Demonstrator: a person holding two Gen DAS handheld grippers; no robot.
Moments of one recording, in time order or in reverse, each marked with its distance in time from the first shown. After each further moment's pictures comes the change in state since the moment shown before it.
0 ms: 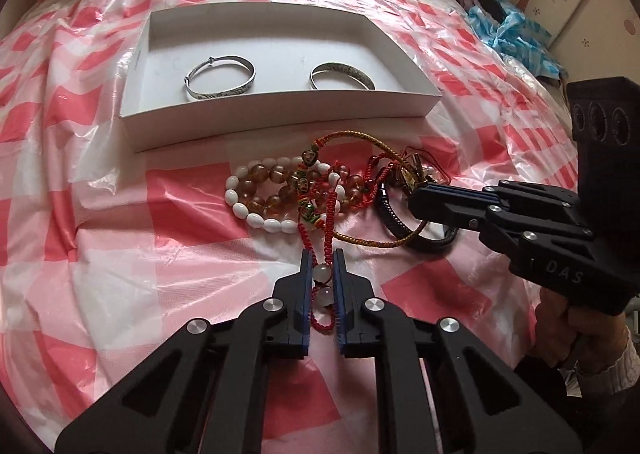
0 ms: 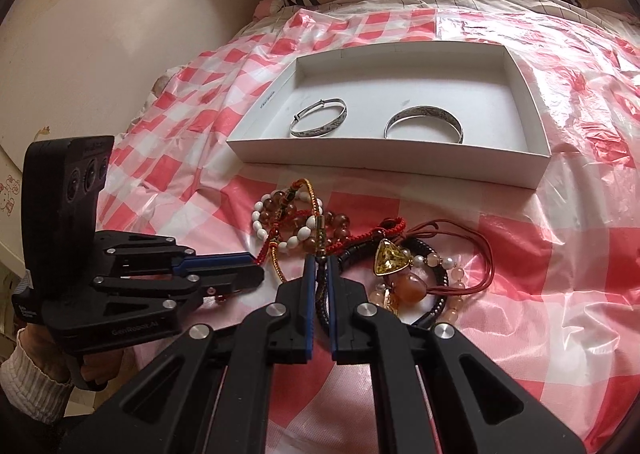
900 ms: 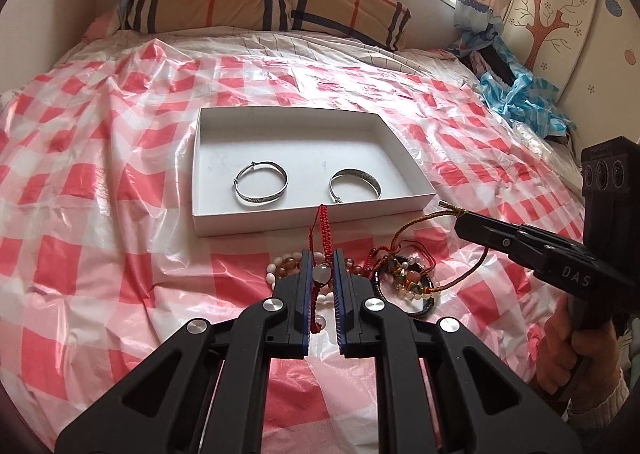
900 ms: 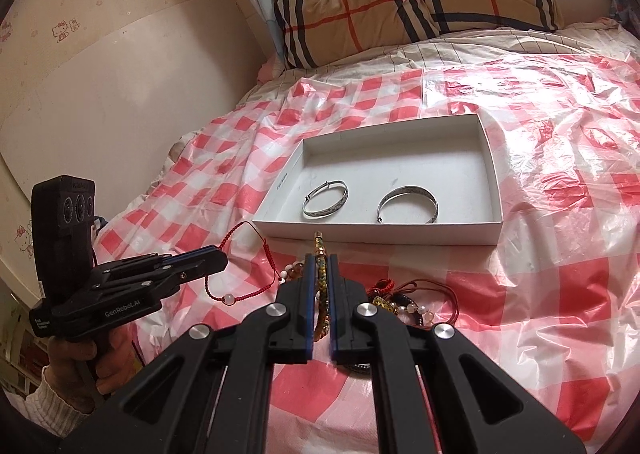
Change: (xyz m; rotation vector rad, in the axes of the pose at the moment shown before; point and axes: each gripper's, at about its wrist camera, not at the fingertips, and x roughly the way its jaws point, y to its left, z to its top) left arm -0.072 -0.012 0.029 -0.030 -0.251 0.104; right arm -0.065 -0.005 0.023 0.057 -0.202 0.037
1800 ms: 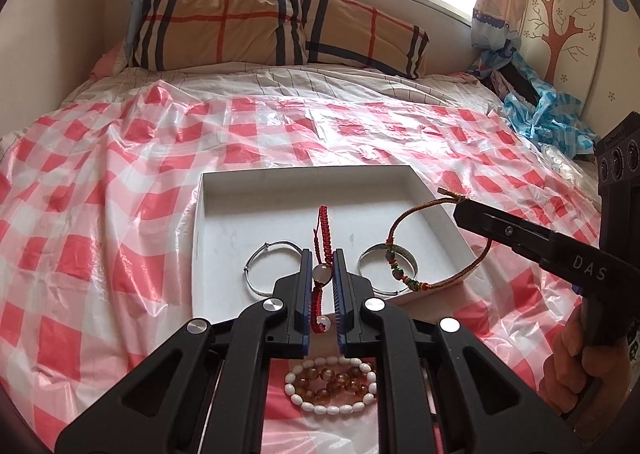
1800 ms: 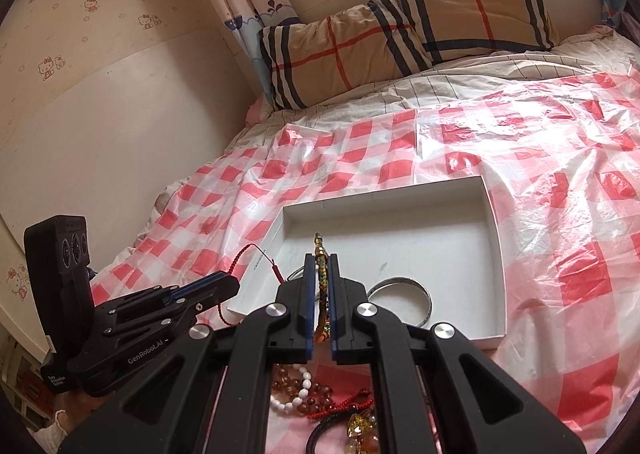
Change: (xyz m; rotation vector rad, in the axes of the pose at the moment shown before) left arm 0.053 -0.001 0.061 0.024 -0.110 0.098; right arm 0.045 -0.026 0.066 0.033 -0.120 0.000
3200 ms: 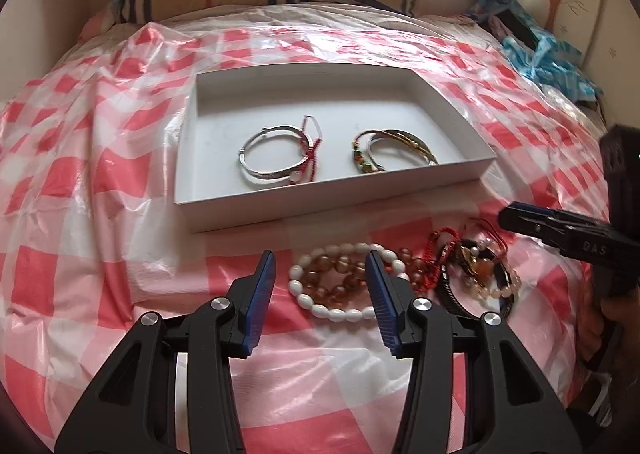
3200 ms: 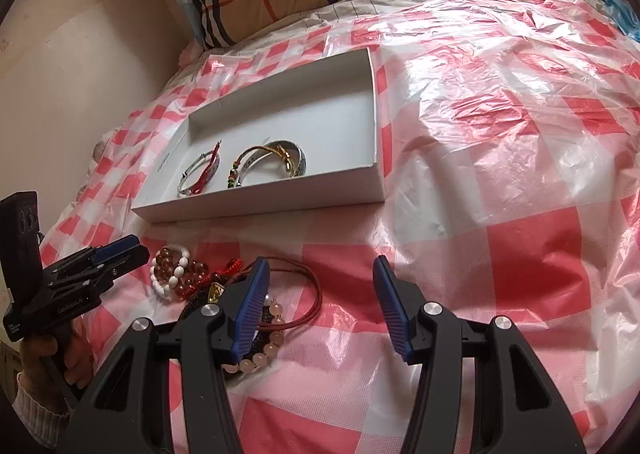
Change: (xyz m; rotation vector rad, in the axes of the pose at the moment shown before) left arm 0.017 0.002 -0.077 0.079 0.179 -0.022; right arm -0.013 -0.070 -0.087 0.054 0.231 -0.200
